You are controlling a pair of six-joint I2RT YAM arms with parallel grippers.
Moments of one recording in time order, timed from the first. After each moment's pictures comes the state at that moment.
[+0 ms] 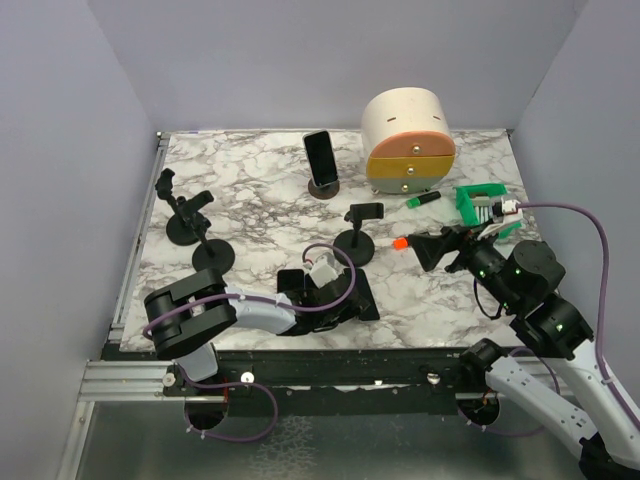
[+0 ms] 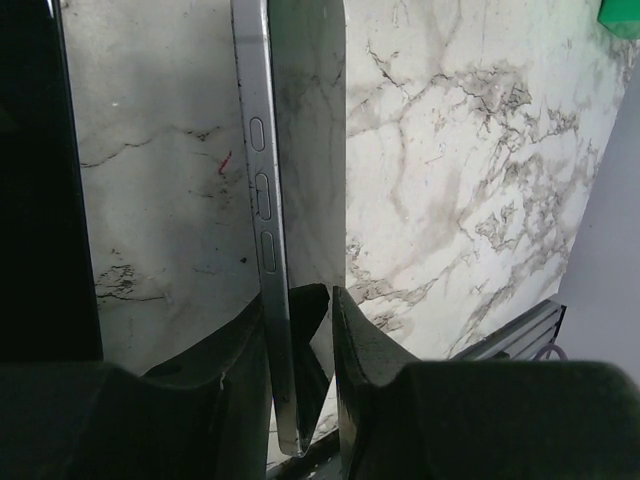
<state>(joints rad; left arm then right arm) -1.17 1.63 0.65 0.27 -0.31 -1.43 0.59 0.54 0.85 -0.41 0.07 0.39</state>
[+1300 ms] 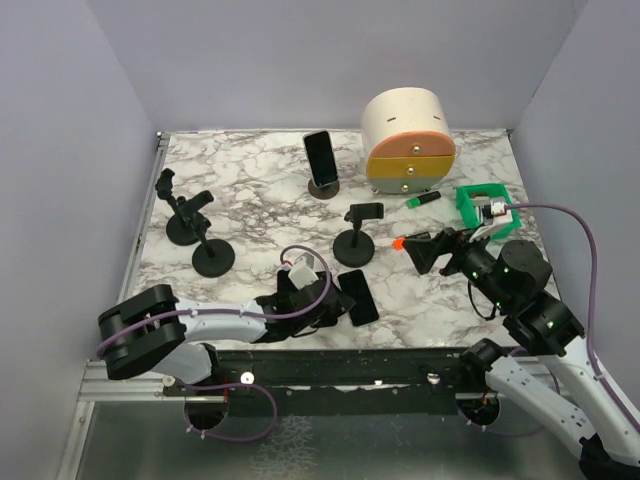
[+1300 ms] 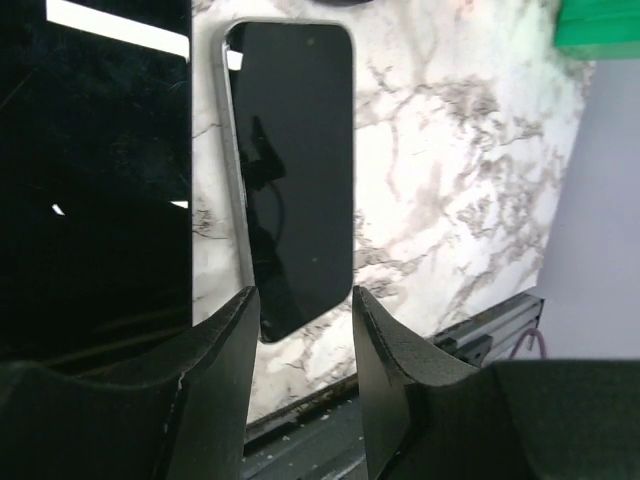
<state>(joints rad) -1.17 1.40 0.51 0.18 -0.35 -1.44 0.59 0.54 0.80 -0.41 0.07 0.42</state>
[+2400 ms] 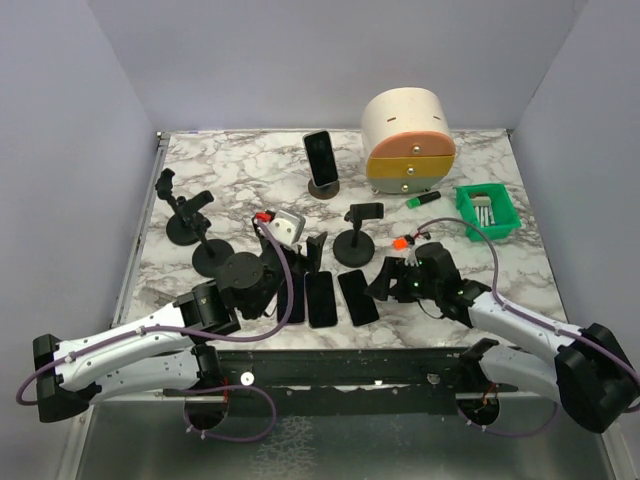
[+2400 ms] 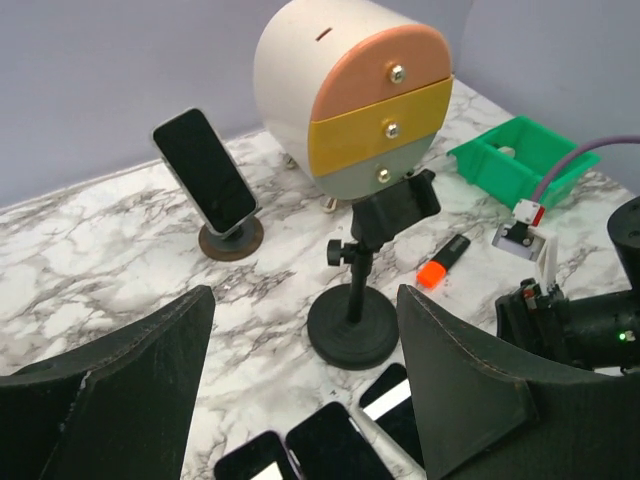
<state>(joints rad) -1.17 0.85 0.82 0.06 -0.66 0.00 0.59 1.04 0.40 -0.05 -0.20 0.63</state>
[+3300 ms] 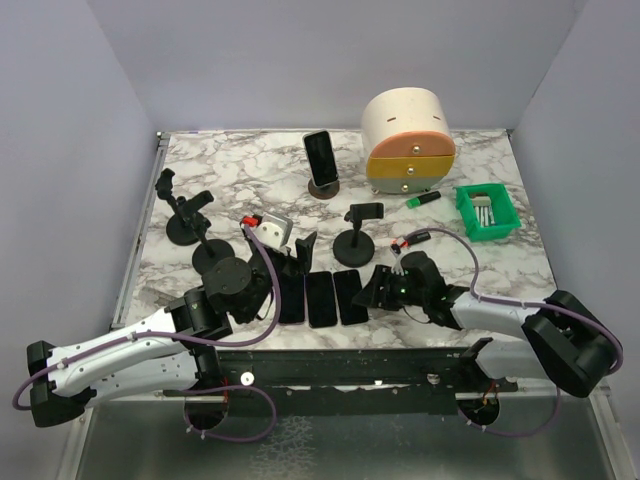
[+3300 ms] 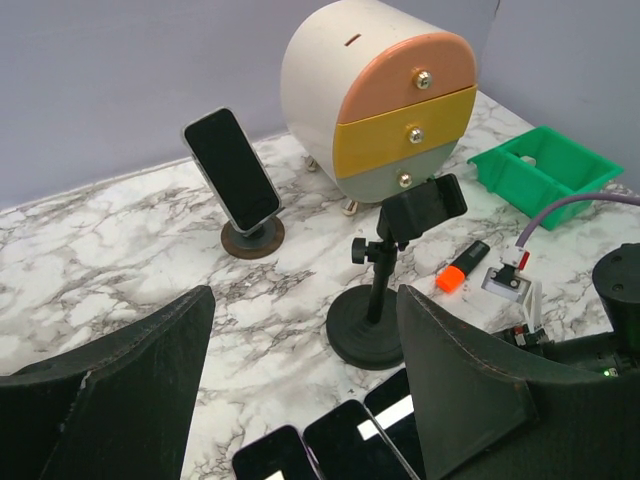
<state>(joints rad) -1.17 0.76 0.75 0.07 -0.70 0.03 0.68 1.27 0.31 0.29 -0.28 0.80</state>
